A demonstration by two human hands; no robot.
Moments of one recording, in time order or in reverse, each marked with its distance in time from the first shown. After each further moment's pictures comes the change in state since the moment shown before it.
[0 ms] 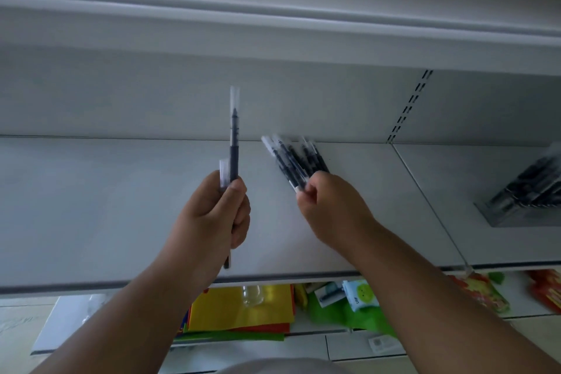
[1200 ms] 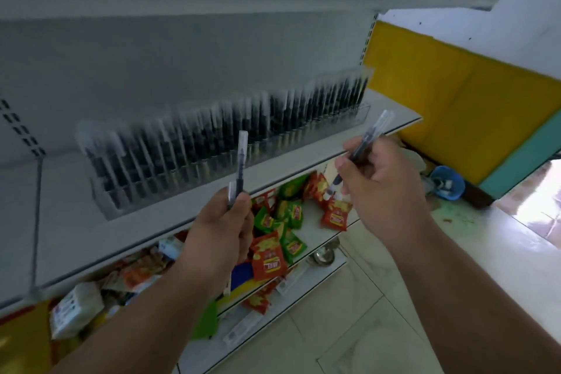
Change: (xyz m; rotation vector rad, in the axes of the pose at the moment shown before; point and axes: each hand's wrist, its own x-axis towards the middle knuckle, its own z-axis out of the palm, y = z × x) left_hand -0.096 -0.107 0.527 0.055 -0.449 -0.283; right_hand -0.248 0.443 -0.297 0.386 0.727 0.324
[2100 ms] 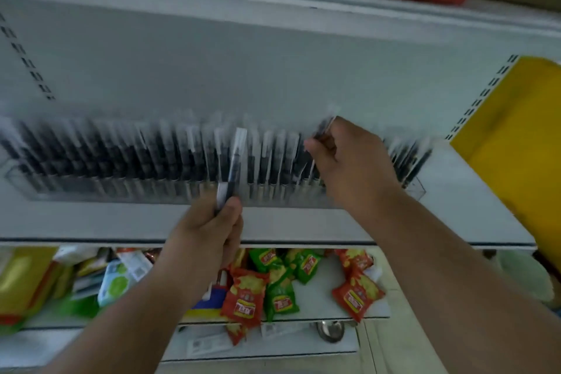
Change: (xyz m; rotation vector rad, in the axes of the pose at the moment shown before) left_hand 0.128 -0.004 0.133 -0.104 0.486 0.082; right_hand 0.261 0.079 0.027 -0.296 -0.518 -0.530
